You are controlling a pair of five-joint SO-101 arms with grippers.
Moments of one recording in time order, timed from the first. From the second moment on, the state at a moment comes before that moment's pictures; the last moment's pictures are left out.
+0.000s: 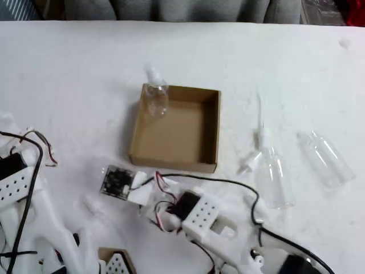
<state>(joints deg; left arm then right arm) -36.1 -38.1 48.6 52.4 16.0 -58.5 -32.5 62.0 37.3 21.1</state>
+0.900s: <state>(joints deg) -36.1 -38.1 49.8 47.9 16.0 -75.0 -23.8 65.1 31.8 15.4</state>
